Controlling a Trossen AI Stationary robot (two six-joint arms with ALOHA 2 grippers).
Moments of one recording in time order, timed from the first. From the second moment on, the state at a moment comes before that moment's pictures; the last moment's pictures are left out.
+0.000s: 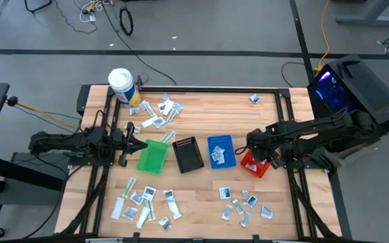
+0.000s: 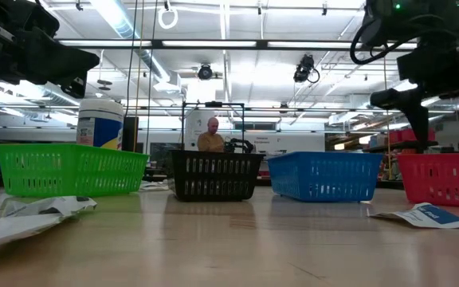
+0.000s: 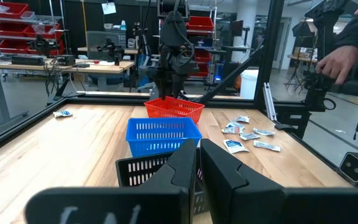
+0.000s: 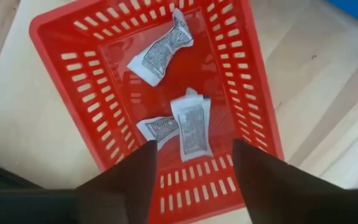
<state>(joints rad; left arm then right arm) -0.04 0.01 0.01 0.05 0.00 -0.07 0.06 1.16 0.75 -1.07 -0.03 -0.53</state>
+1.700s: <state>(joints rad) -0.04 0.01 0.01 0.05 0.00 -0.07 -0.71 1.49 1.22 -1.05 0.05 0.12</state>
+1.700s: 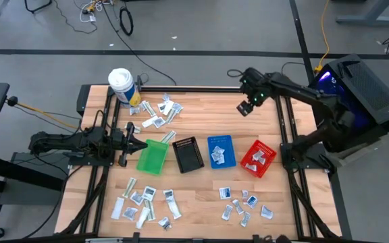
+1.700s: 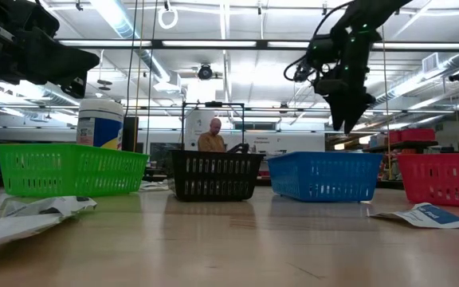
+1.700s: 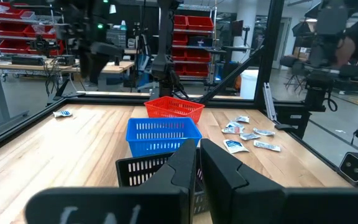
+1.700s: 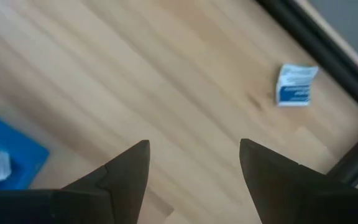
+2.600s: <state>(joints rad) -0.04 0.01 0.01 0.05 0.00 -0.07 -0.92 1.81 1.28 -0.93 0.12 -0.11</state>
